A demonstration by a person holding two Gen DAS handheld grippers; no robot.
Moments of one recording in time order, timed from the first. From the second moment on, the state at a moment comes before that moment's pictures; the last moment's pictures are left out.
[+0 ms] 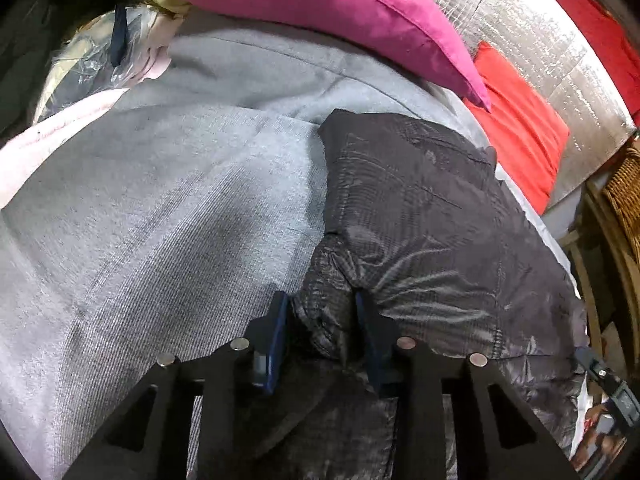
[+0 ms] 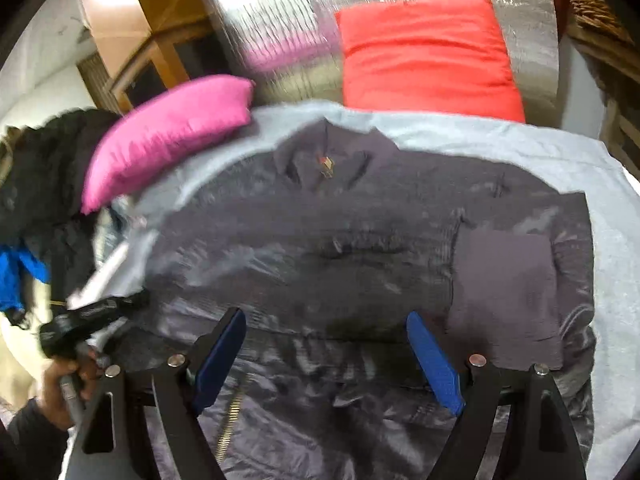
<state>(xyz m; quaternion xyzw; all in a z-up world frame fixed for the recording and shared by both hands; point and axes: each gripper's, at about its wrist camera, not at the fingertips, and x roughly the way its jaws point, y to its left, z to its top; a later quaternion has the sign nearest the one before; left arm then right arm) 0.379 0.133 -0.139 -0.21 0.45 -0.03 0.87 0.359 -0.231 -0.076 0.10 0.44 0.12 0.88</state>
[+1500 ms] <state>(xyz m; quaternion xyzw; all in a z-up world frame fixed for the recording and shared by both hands) 0.357 0.139 -0.076 -0.11 0.38 -0.08 0.91 0.357 -0.202 -0.073 0.12 0.40 0.19 0.89</state>
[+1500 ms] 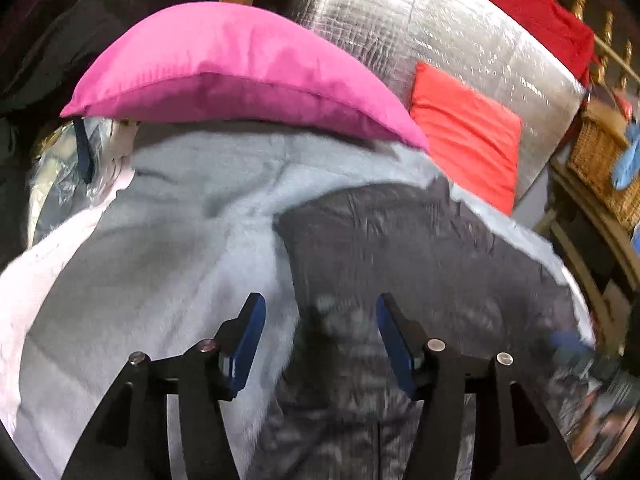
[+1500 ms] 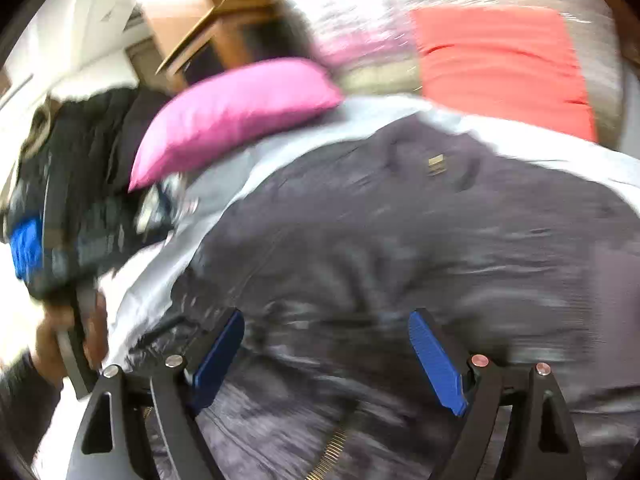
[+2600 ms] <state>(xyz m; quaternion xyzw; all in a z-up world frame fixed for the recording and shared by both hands) -0.022 0.179 -0.076 -0.20 0.39 0.04 0.90 -0.074 -0.349 -0.060 0.22 0.34 0.05 0.91</state>
